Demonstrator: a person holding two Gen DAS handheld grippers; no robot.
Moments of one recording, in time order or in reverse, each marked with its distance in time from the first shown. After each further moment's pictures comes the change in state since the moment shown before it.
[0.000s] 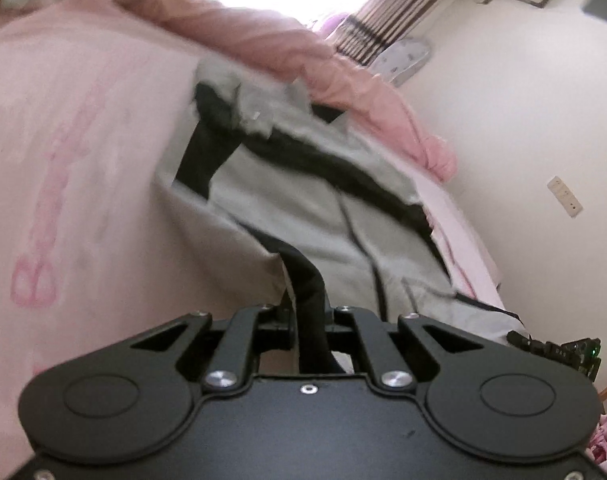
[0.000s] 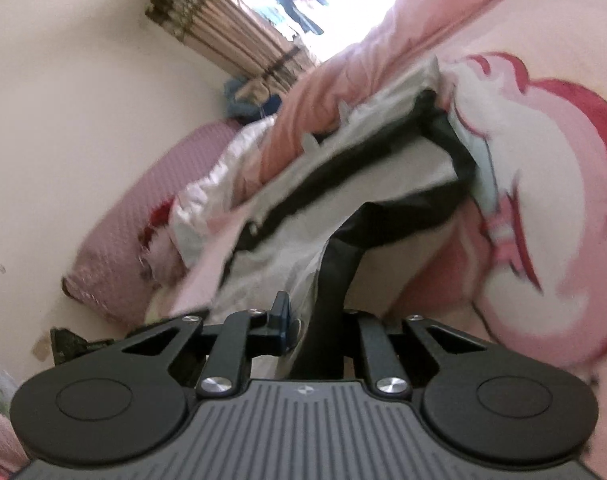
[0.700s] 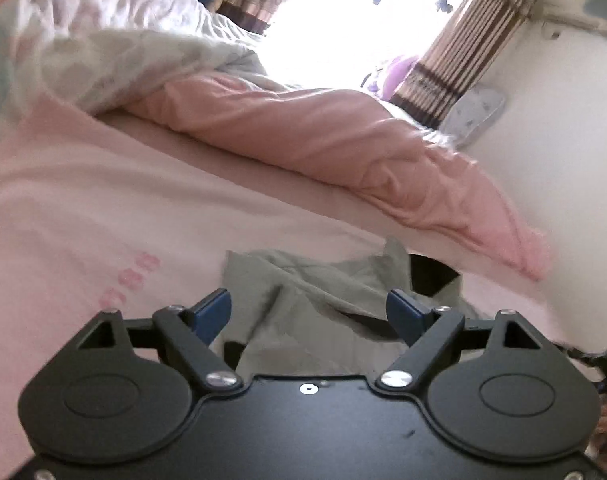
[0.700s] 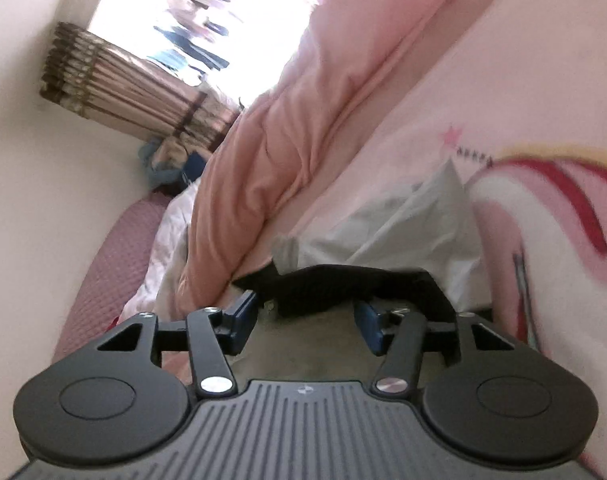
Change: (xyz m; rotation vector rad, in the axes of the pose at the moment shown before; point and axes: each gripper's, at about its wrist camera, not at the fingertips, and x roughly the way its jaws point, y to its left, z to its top) left arm 0.185 0.062 0.273 -0.025 -0.122 0.203; right arm 0.224 -0.069 0.236 0.187 -0.079 -0.175
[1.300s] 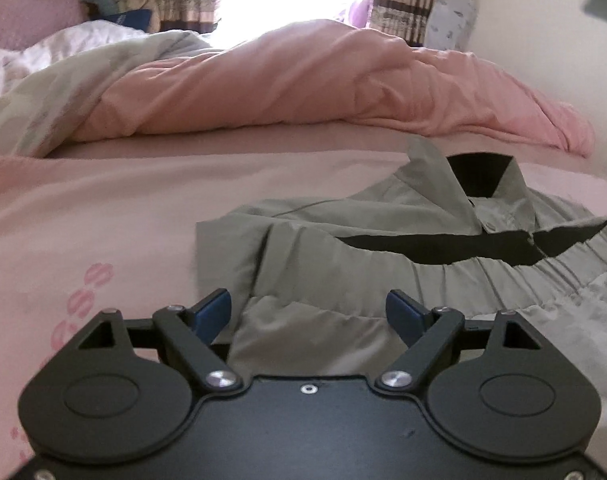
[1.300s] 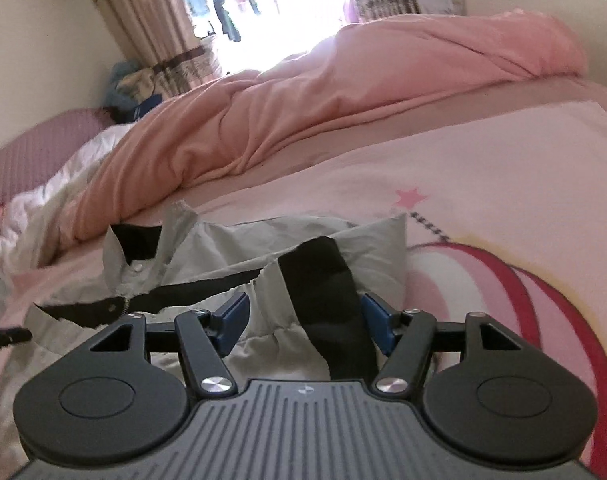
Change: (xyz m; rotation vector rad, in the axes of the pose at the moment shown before) left arm 0.108 -0.030 -0.046 0.408 0.054 0.152; right arm 0.048 -0.001 -0.009 -0.459 0.001 -0.313
